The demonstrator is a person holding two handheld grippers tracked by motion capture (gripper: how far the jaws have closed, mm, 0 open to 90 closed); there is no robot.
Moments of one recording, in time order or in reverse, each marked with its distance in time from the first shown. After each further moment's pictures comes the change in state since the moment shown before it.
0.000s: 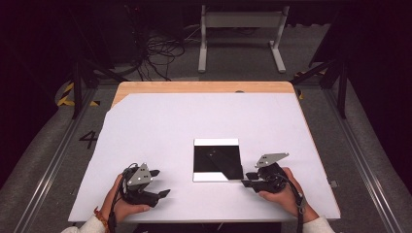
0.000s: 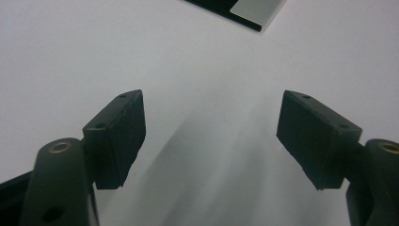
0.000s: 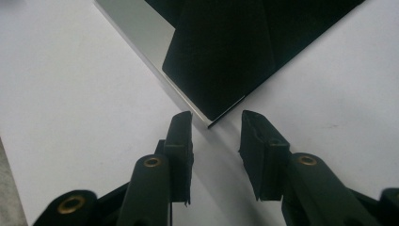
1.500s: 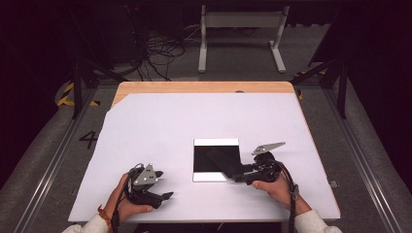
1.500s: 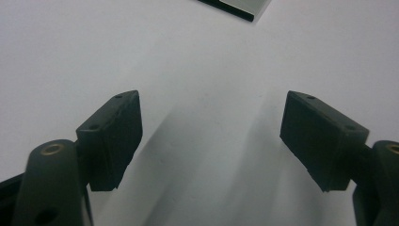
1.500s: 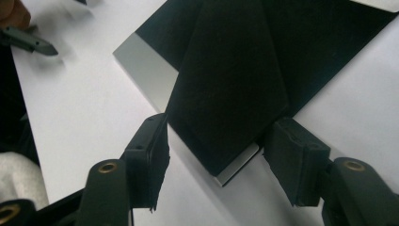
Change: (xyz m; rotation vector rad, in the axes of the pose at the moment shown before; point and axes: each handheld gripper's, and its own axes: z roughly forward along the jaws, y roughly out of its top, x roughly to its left) left arm -0.003 0.003 0.011 0.044 -0.029 0.034; right arm -0.017 0.020 0.016 -0.053 0.144 0.167
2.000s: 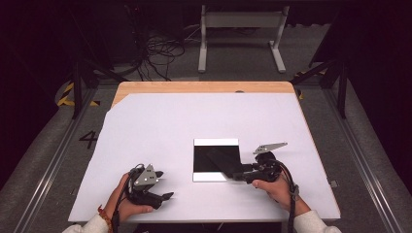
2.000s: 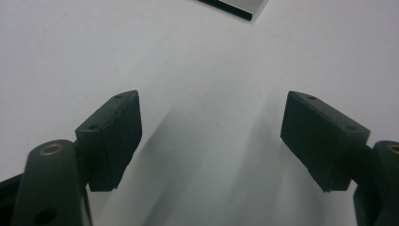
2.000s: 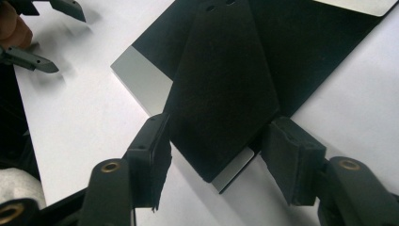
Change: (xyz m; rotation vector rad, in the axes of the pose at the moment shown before) left arm 0.000 0.000 0.001 0.002 0.001 0.005; right arm -0.003 -0.002 0.000 -0.036 0.004 0.033
